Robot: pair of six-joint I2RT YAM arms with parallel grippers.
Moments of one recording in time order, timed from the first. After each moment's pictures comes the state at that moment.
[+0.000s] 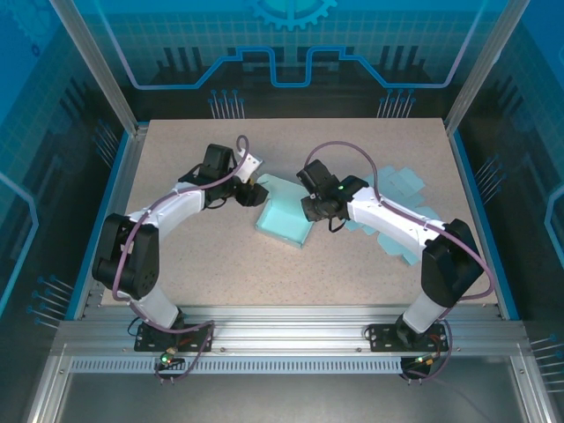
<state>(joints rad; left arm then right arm) -0.27 1.66 1.13 -0.28 0.40 0.22 0.68 1.64 1.30 -0.76 0.23 0.32</state>
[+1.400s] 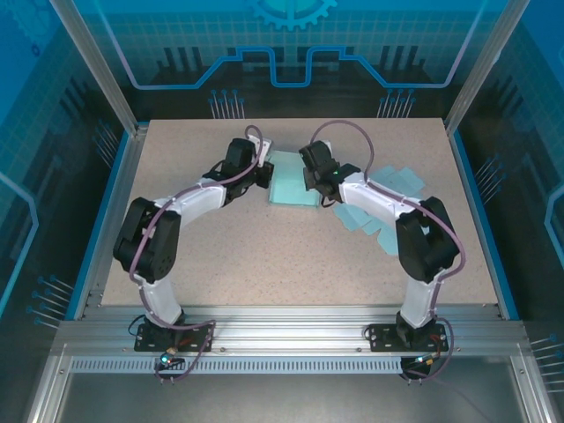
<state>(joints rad) -0.38 1.84 1.23 0.02 0.09 -0.11 0.56 1.88 1.42 -0.40 0.42 0.33</state>
